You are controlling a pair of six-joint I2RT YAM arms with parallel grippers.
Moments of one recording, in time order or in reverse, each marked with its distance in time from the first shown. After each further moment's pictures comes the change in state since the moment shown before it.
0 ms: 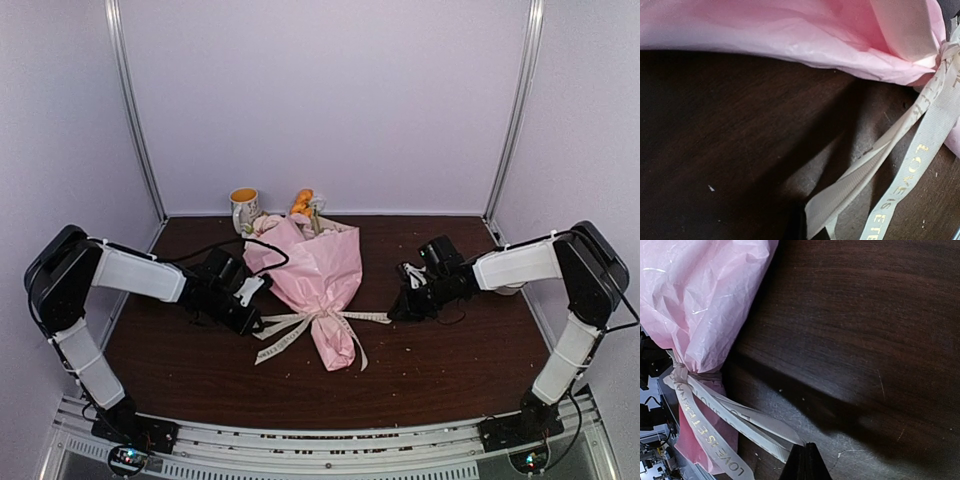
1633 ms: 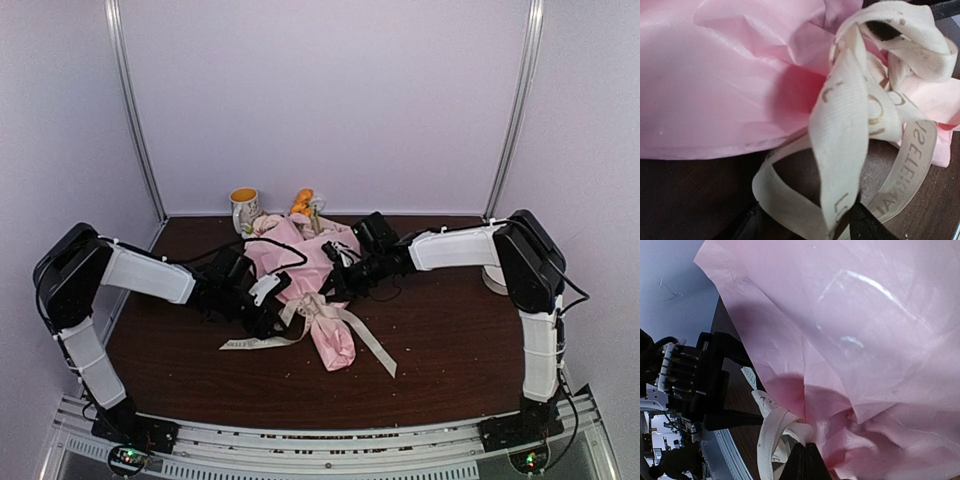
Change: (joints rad) left arm -0.051 0.021 0.019 0.128 0.112 0.126; right arm 0.196 0.359 0.546 -0.018 -0.219 0.033
